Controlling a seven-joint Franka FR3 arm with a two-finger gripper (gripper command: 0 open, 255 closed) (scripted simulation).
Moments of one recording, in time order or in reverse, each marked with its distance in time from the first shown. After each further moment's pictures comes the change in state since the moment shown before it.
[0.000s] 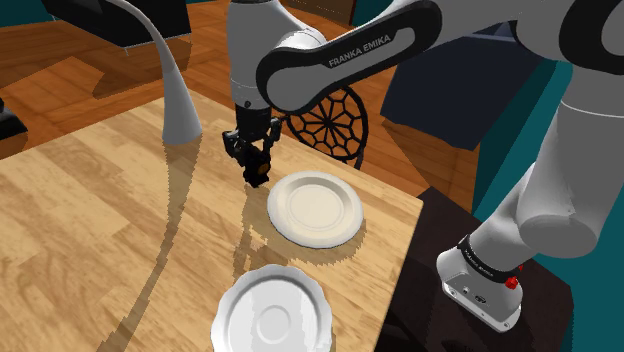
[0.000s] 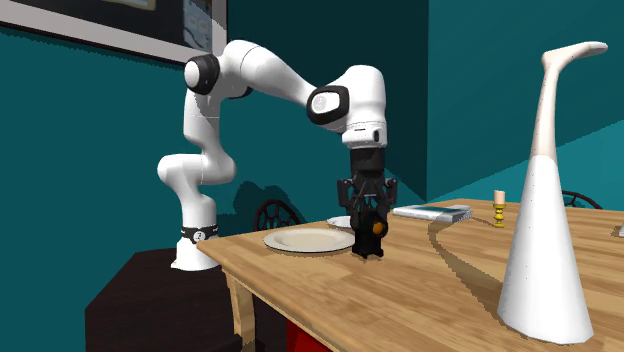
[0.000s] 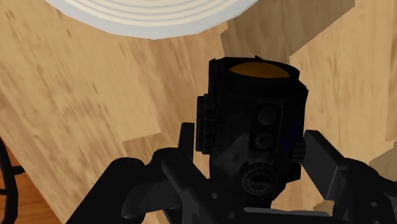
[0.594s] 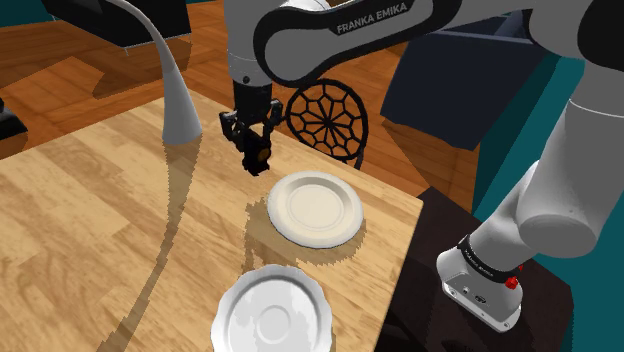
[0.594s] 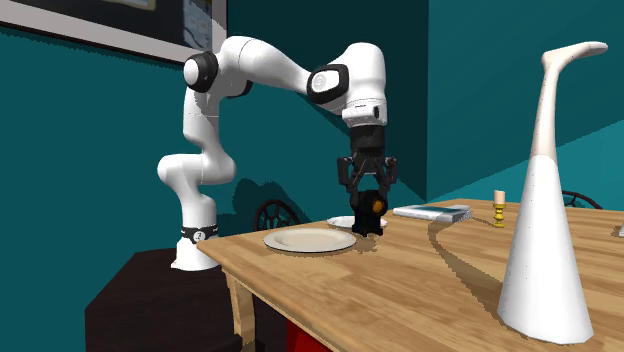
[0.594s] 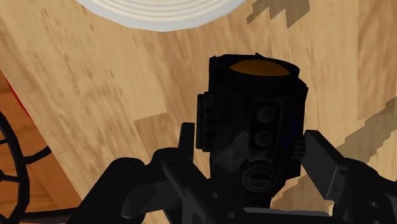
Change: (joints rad) arm -0.006 -0.047 0.011 0.063 0.030 -0.104 -0.020
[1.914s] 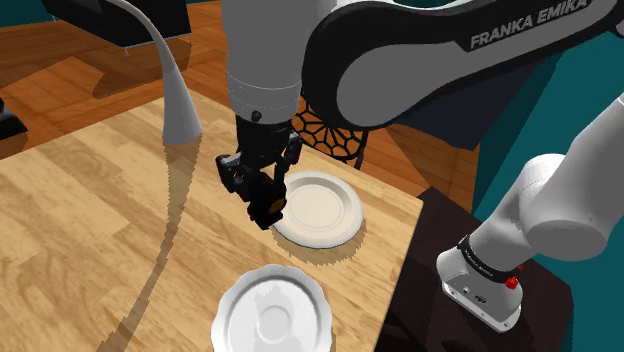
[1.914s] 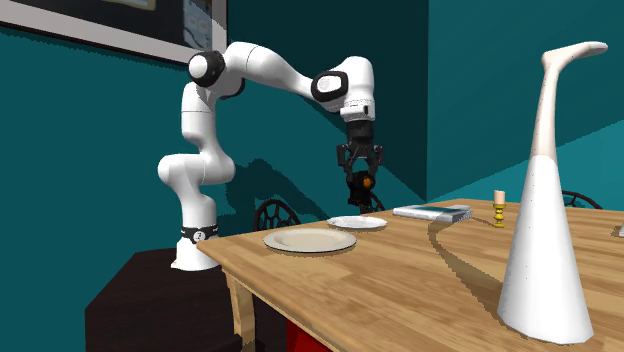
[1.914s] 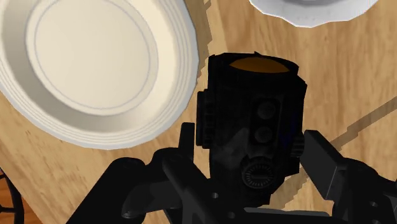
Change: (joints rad) arm 0.119 -0.258 0.130 -0.200 0.112 -0.038 0.213
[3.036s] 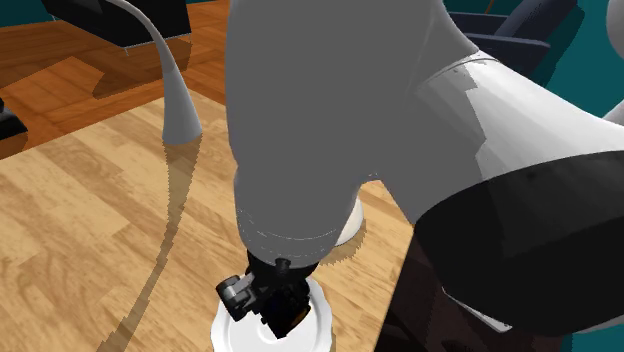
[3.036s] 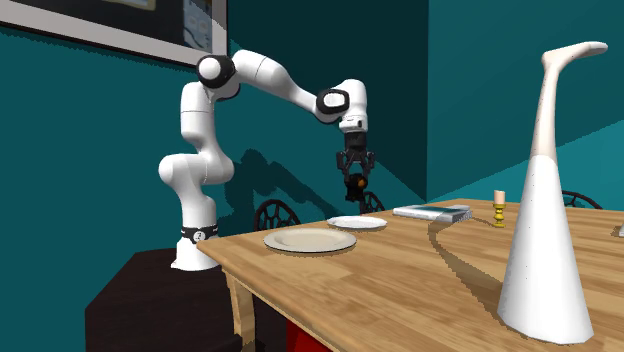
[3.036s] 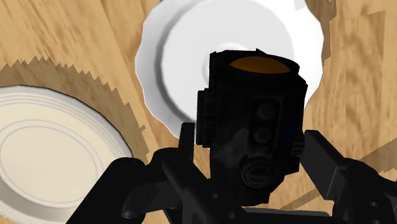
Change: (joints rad) arm 0.146 -0.042 0.163 -0.061 0.020 0.015 0.302
